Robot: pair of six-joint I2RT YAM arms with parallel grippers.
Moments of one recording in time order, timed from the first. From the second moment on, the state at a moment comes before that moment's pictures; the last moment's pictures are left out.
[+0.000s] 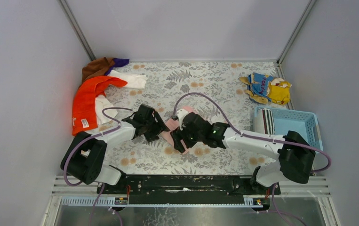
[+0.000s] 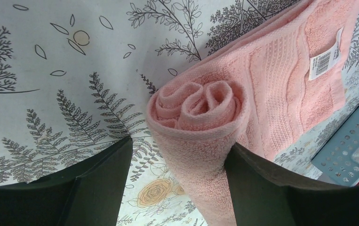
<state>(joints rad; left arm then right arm) -0.44 1.43 0.64 -0.22 0.15 -1.02 1.00 1.46 0.93 -0.28 -0.11 0.33</state>
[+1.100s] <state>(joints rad) -0.44 1.38 0.61 -0.22 0.12 -1.05 1.28 1.79 1.03 -0.32 0.50 0.00</state>
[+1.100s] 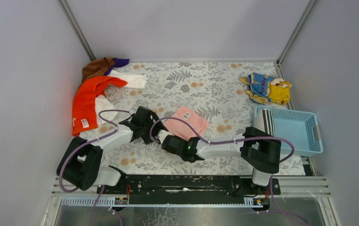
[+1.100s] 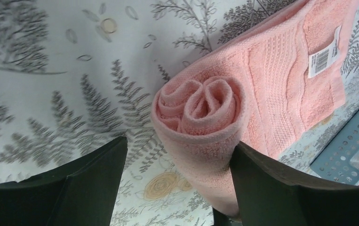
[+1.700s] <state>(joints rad) -0.42 1.02 0.60 -0.52 0.00 -1.03 0.95 1.79 1.02 -0.14 -0.48 0.19</state>
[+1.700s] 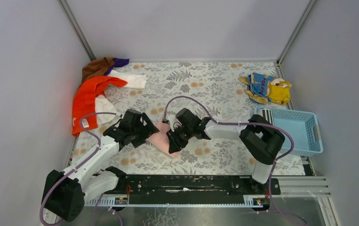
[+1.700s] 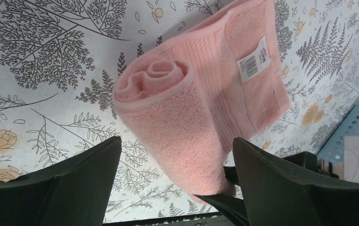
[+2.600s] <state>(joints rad) -0.42 1.28 0.57 -0.33 0.04 -1.03 0.78 1.87 0.98 -0.04 -0.78 0.42</state>
